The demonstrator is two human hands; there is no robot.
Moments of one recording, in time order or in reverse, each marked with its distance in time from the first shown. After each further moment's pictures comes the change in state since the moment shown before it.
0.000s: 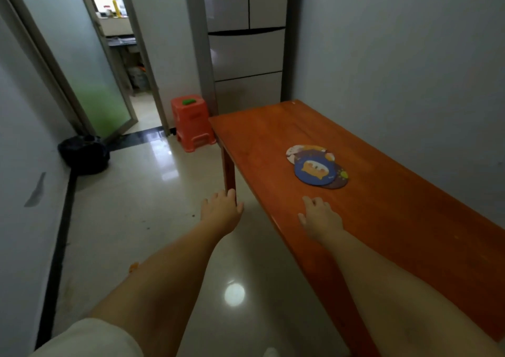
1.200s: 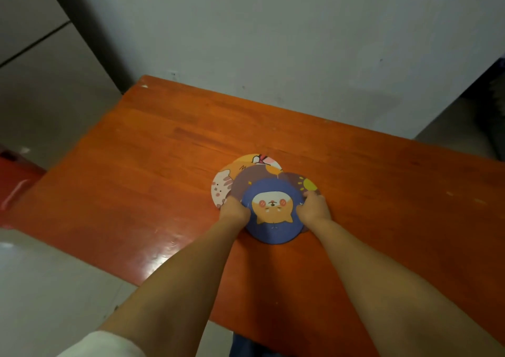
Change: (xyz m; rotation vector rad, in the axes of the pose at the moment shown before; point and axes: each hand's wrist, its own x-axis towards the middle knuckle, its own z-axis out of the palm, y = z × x) left_hand 0.396 0.199 0.112 -0.316 -0.731 0.236; right_hand 0.293 0.101 0.035 0.645 0.020 1.091
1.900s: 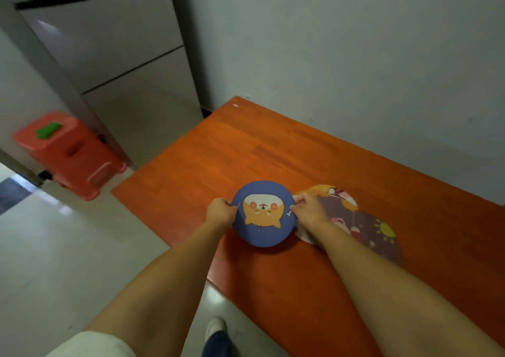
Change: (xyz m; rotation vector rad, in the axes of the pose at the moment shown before) left_hand 0.000 -0.118 -0.162 -0.280 0.330 -0.008; right_hand -0.051 -0.166 0.068 0.251 -0.144 -0.326
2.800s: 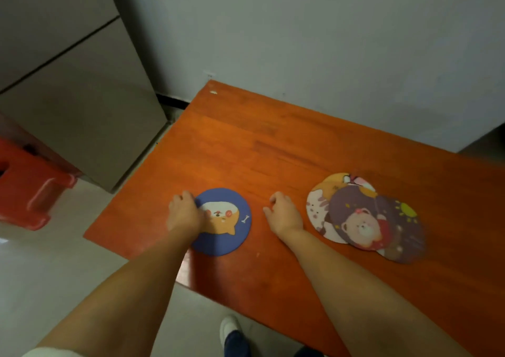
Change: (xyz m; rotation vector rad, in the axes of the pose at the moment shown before) left_hand 0.121 -0.048 -0.073 0.469 -0.044 0.144; right_hand 0.031 -0.045 0.114 -0.299 0.119 0.055
